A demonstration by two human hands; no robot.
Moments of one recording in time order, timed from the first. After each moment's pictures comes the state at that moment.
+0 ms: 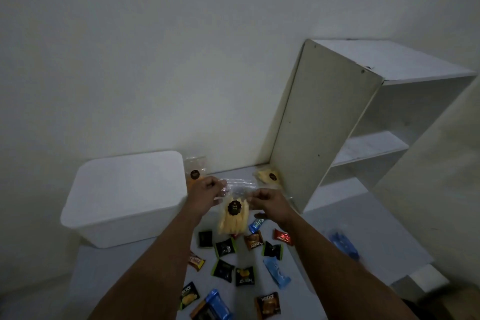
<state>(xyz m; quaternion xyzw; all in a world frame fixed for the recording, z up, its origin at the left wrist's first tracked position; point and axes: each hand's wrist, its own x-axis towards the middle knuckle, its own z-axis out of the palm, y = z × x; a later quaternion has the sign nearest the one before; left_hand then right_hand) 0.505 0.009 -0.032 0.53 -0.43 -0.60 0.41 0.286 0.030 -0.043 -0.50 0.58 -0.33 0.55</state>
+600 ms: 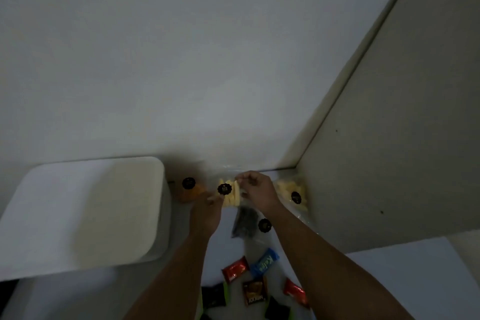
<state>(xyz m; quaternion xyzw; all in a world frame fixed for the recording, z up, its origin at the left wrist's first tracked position) 0.454 -0.147 -0.172 0.75 -0.35 -0.46 0.32 0.301 -0.213 -0.159 -0.44 0.57 -0.33 0.60</state>
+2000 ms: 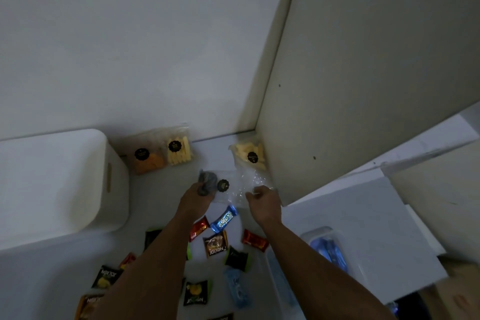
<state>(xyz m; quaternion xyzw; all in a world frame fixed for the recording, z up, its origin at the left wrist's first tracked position) 0.374 -0.110 -0.193 0.73 -0.47 -0.48 0.10 0.173 -0.092 -0.209 -0.44 0.79 -0.20 0.39</state>
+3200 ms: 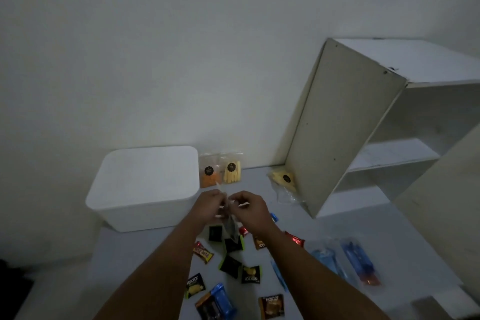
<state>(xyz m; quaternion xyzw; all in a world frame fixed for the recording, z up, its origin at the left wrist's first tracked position) 0.508 0.038 -0.037 0.61 -0.37 -0.62 0.34 0.353 0.046 -0.058 -0.62 0.55 -0.36 0.43</state>
